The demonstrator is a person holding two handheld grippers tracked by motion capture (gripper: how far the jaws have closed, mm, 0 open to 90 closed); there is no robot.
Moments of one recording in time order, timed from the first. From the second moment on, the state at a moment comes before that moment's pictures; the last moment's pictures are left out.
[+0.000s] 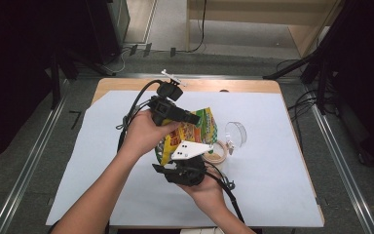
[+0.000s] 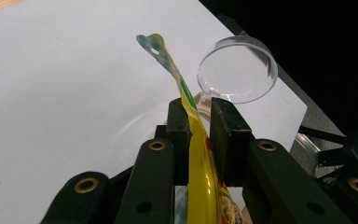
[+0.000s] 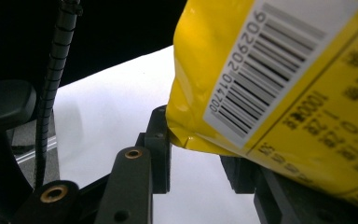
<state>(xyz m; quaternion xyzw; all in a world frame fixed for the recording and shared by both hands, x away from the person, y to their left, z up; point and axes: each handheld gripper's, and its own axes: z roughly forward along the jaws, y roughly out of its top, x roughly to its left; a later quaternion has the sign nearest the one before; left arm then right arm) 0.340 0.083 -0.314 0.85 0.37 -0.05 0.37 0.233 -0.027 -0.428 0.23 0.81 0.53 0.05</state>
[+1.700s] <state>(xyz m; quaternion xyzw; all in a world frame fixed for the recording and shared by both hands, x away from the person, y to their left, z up) 0.339 0.078 -0.311 0.85 0.37 -0.04 0.36 0.233 -0.028 -0.427 0.24 0.81 0.54 0.05</state>
